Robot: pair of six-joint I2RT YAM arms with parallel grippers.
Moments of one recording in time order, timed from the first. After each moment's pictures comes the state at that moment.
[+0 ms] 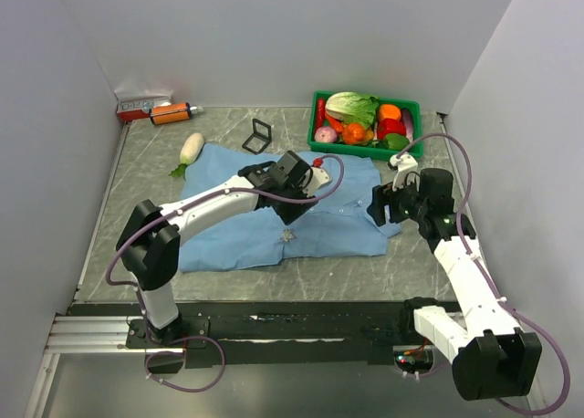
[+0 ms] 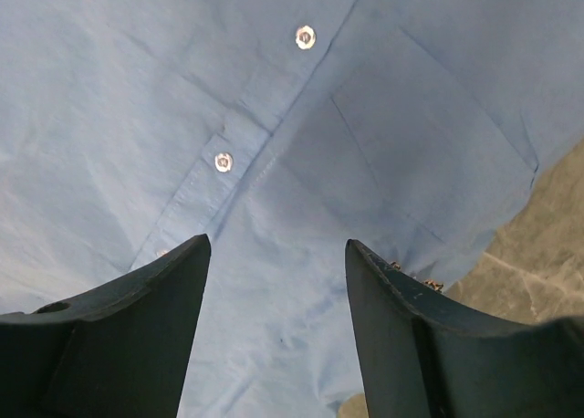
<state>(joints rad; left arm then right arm) -0.82 1.77 1.45 -0.64 -0.06 0.21 0.05 0.94 0.78 -0.48 -0.37 -0.19</state>
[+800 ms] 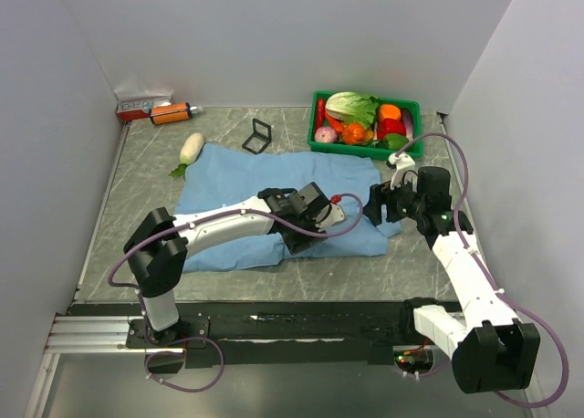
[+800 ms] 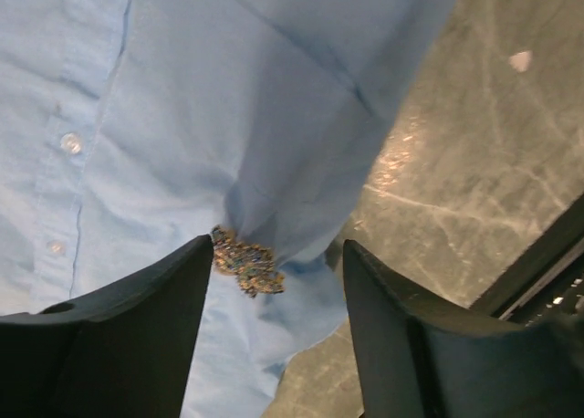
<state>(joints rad) -1.01 1.78 1.40 -0.74 -0.07 0.20 0.04 0.98 0.78 -0.46 -0.44 -0.14</state>
